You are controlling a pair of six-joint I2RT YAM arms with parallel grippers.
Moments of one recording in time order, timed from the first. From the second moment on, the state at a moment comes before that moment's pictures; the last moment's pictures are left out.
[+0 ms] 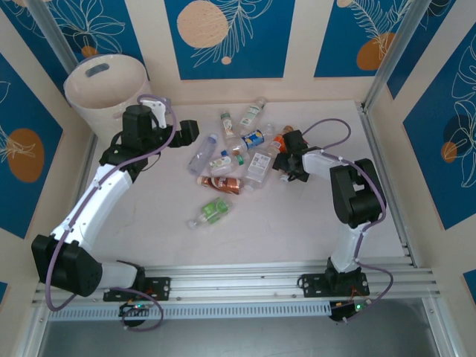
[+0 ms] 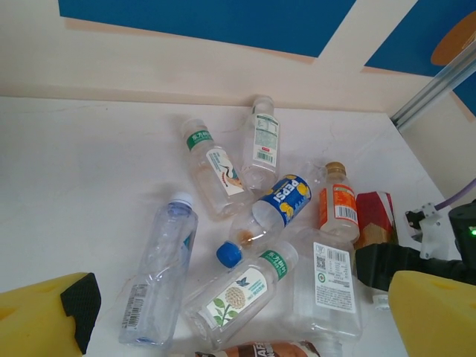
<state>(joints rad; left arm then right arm) -0.29 1.32 1.26 -0.38 0.20 -0.32 0.28 1.89 1.16 -0.40 0.14 0.65</state>
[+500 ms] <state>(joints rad) -0.29 1.33 1.25 -0.38 0.25 -0.32 0.29 1.81 1.03 -0.32 0.19 0.61</state>
